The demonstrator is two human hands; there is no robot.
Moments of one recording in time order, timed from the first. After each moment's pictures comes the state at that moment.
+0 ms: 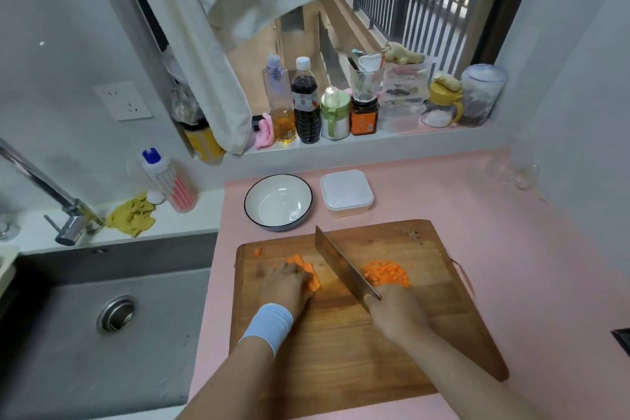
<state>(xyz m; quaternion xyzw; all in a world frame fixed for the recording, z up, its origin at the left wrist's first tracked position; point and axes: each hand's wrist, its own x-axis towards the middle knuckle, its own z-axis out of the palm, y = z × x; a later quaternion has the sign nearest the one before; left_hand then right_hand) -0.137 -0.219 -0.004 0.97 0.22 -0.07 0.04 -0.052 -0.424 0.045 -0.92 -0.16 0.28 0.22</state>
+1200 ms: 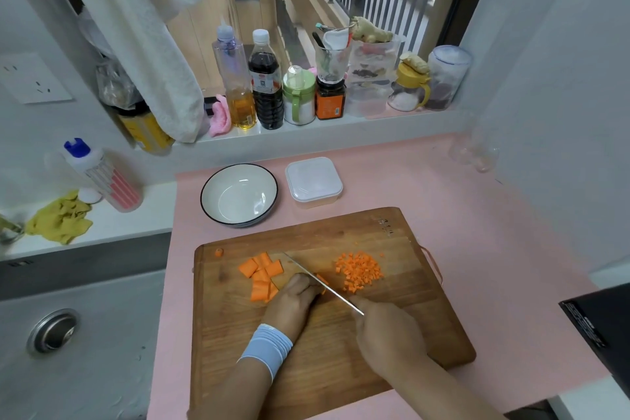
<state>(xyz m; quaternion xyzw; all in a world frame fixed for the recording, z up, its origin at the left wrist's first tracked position) -0.119 -0.256 -0.080 0.95 -0.03 0.19 0.25 -0.074 -0.456 0.041 -0.94 -0.26 0.18 0.14</state>
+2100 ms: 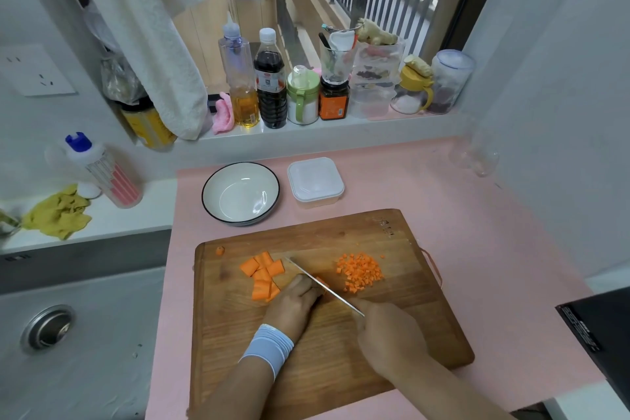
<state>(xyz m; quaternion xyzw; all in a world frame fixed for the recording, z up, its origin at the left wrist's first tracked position) -0.120 -0.256 -0.086 0.95 -0.04 0.20 0.25 -0.074 -0.455 0.039 -0.94 -0.27 0.19 0.14</state>
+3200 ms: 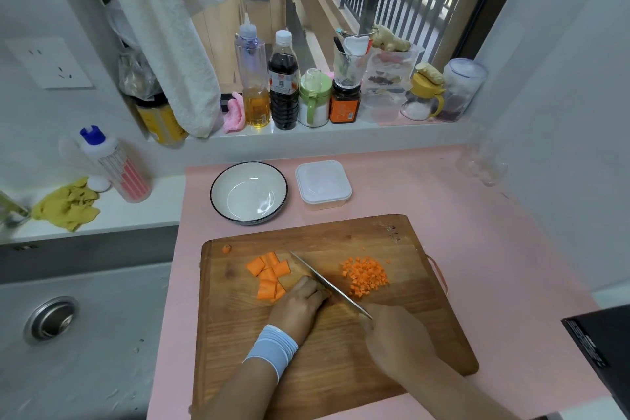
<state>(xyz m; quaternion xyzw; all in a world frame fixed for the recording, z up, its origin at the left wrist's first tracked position) -0.119 -0.257 -0.087 0.95 -0.03 0.20 0.24 -0.068 -0.455 0.033 -0.94 -0.25 0.19 0.12</state>
